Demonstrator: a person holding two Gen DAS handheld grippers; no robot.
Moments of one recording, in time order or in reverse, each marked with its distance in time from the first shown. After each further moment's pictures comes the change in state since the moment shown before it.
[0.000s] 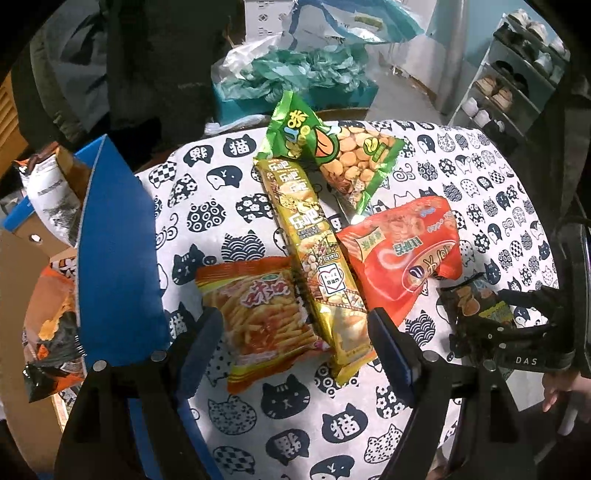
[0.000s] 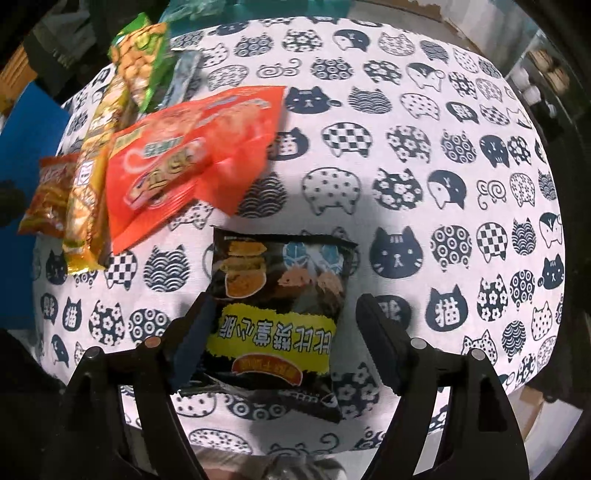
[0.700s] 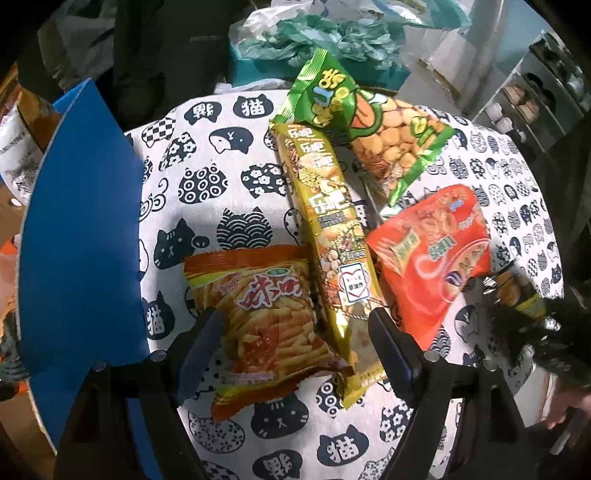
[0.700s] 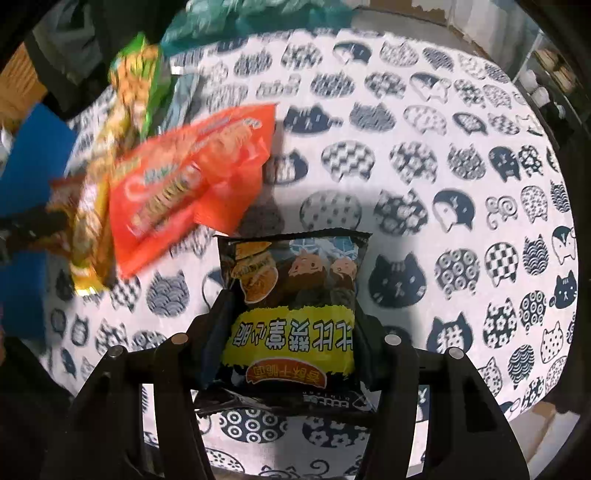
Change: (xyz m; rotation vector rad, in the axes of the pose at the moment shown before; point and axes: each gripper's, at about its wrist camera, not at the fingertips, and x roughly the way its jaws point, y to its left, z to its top) left arm 0.044 0.015 0.005 -0.115 0.101 -0.007; right arm -0.005 -0.009 0.027 0.010 -0.090 0.076
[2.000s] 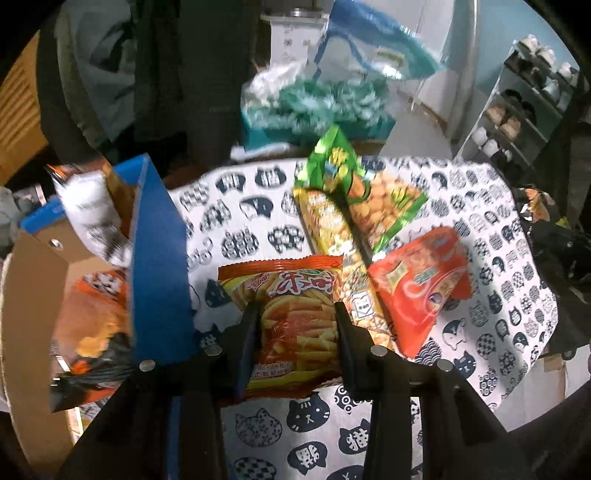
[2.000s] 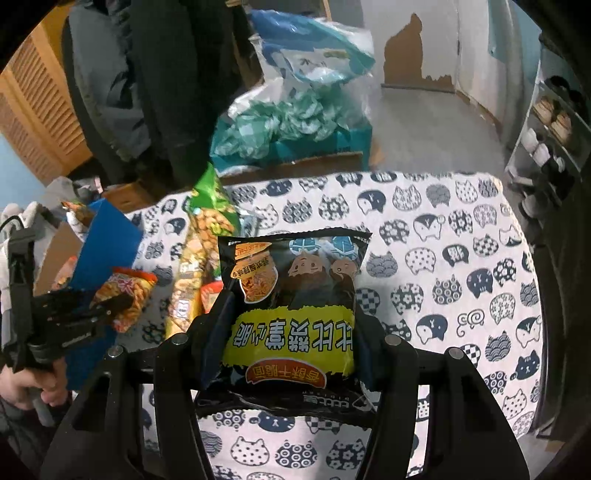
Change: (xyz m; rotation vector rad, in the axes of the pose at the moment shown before) left arm -0.072 0.010 -0.003 0.058 -0.216 0.023; right arm -0.098 0.028 0.051 -0.056 -0.283 0.094
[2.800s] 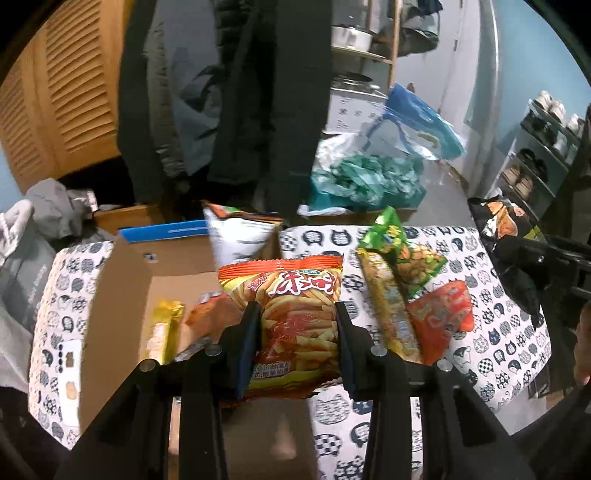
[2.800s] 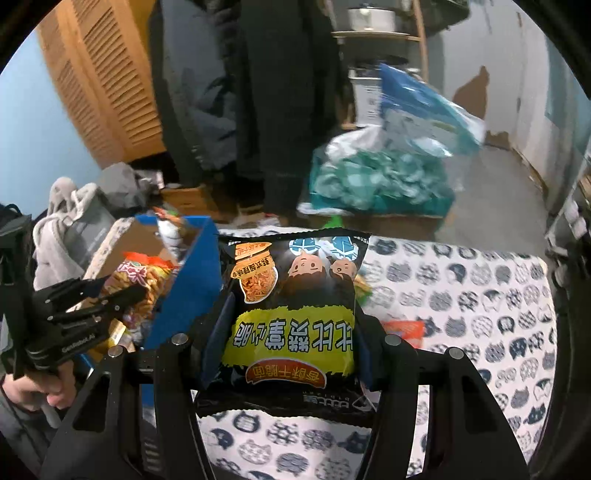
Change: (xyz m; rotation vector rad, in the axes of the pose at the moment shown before) left arm -0.099 0.080 -0.018 -0.123 -0.193 0.081; right arm -0.022 0.129 0.035 -0.193 -0.064 0.147
